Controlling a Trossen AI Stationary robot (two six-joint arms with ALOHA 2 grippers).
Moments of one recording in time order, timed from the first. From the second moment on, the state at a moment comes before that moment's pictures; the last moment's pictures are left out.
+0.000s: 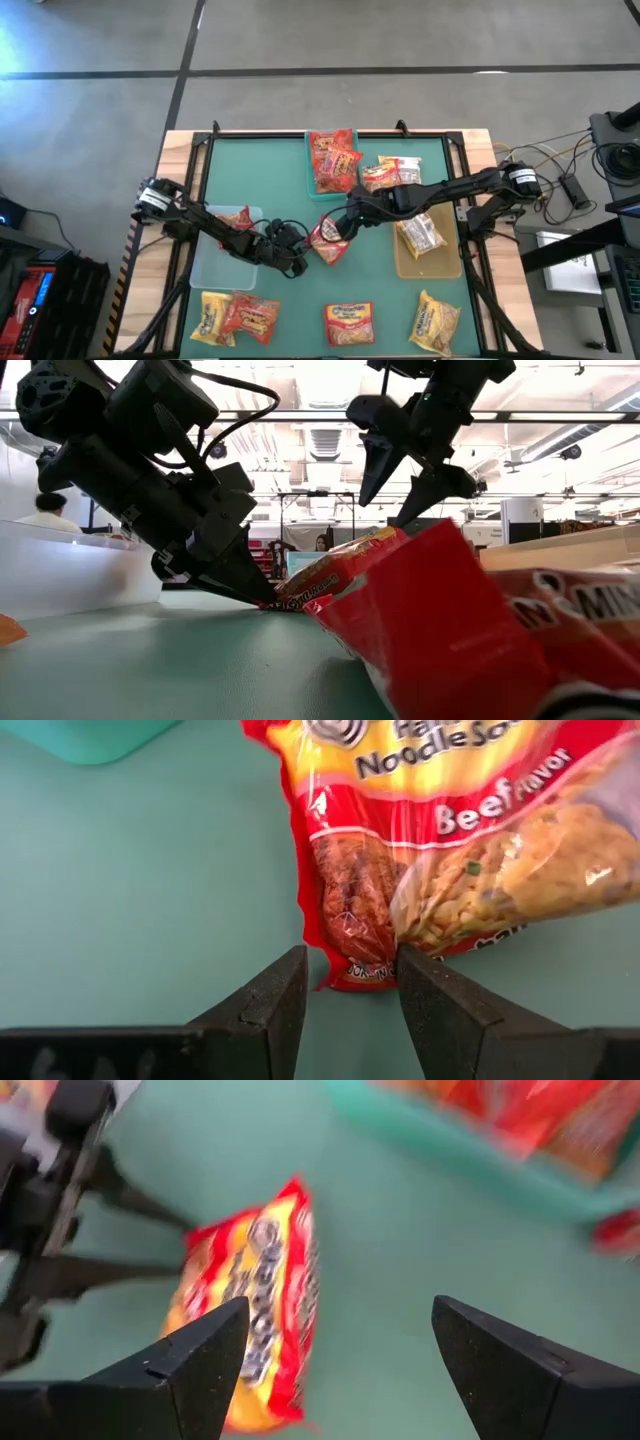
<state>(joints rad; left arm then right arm) -0.33 1.81 0.67 0.31 -0.59 -0.76 0.06 1.61 1.14 -0.53 0.19 0.93</state>
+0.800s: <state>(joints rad) -0.33 1.82 0.67 0.31 -0.59 -0.76 0.04 1.65 0.98 -0.25 0.01 0.99</state>
